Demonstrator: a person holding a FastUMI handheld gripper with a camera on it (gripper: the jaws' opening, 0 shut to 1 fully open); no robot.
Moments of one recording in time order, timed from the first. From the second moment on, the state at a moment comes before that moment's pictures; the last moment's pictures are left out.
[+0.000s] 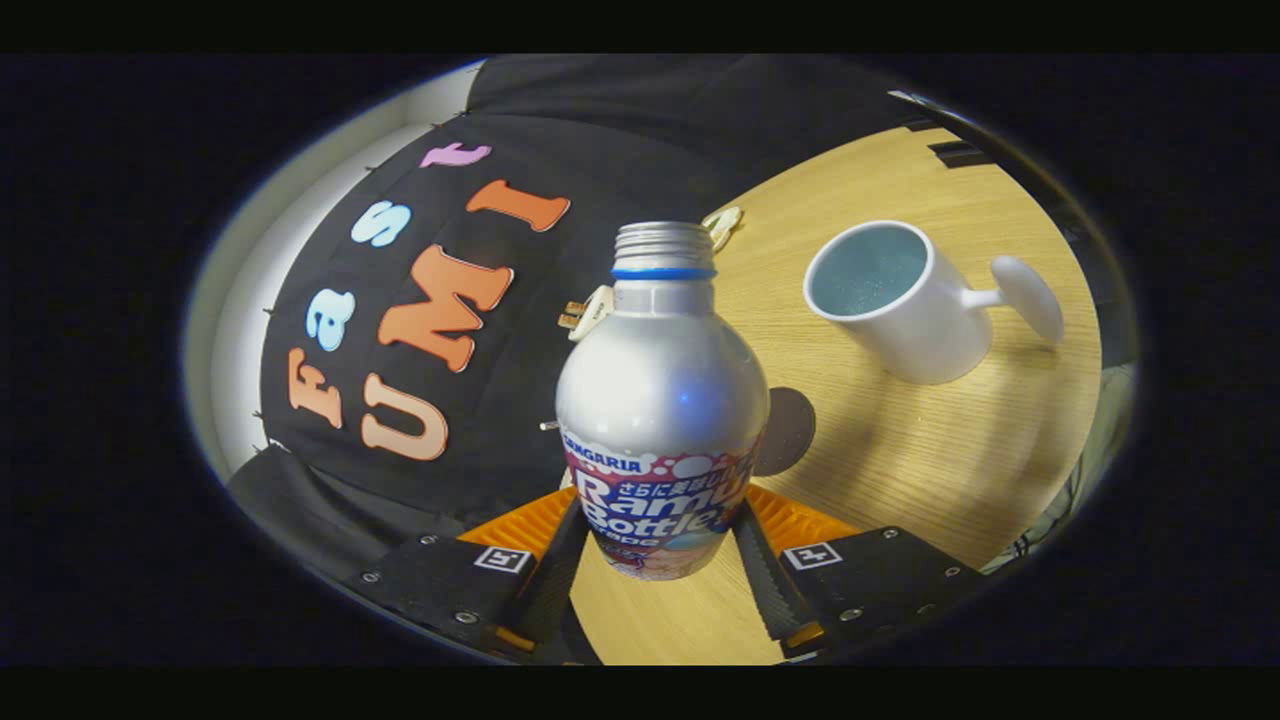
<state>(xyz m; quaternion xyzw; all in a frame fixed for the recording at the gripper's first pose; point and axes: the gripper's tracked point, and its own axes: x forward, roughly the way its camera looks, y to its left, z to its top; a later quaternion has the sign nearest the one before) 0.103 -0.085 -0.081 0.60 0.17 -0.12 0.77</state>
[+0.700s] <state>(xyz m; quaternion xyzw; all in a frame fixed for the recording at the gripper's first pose) 0.120 -0.096 -0.077 0.71 0.17 -0.13 0.67</state>
